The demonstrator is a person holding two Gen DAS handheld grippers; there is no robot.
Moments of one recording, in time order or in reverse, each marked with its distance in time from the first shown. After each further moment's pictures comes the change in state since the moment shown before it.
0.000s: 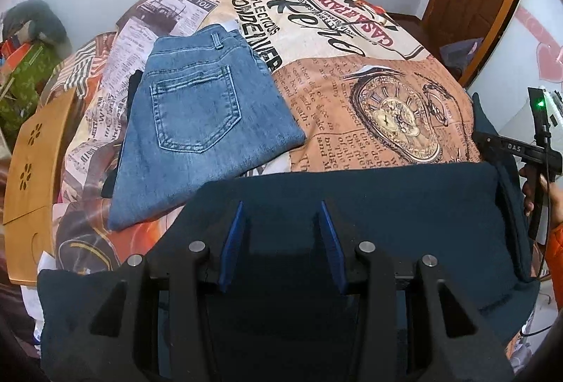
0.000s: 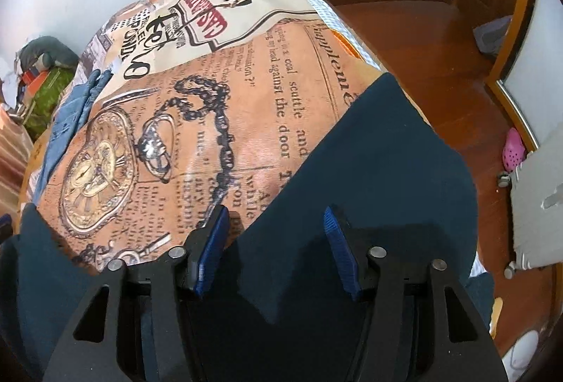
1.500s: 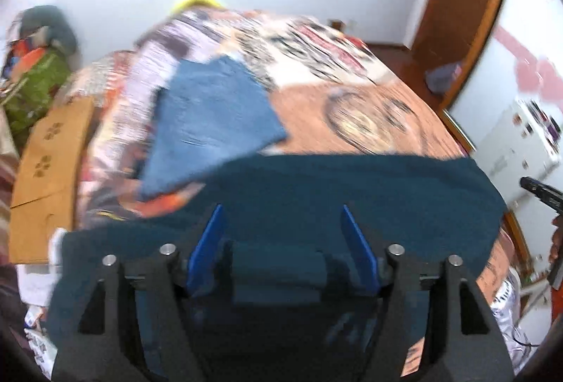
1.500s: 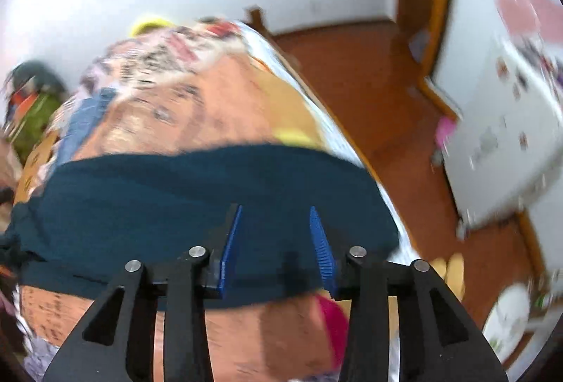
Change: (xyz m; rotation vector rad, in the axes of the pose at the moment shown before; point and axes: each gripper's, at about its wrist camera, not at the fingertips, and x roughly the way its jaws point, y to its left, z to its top) left arm -0.107 0.014 -0.050 -0.035 -0.154 -0.001; right arm -0.173 -0.007 -0.092 0.020 -0.170 -0.129
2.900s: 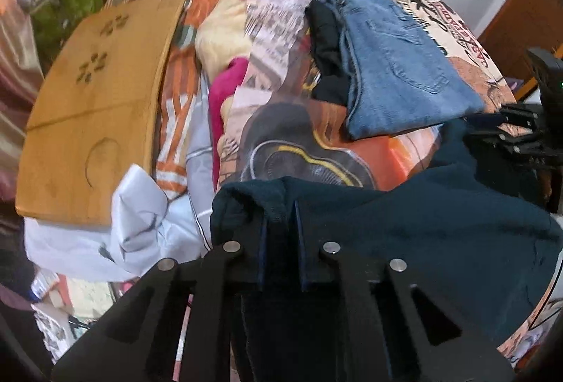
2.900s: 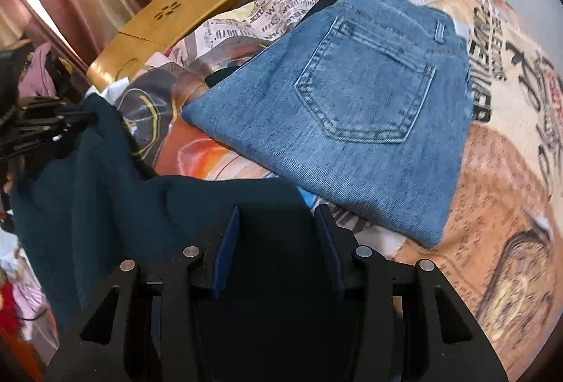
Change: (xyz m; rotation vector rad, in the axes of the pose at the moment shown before) left arm 0.062 0.252 -0.055 -0.192 0.237 0.051; right arm 0.188 0.420 0.028 -0.799 0.380 0.477
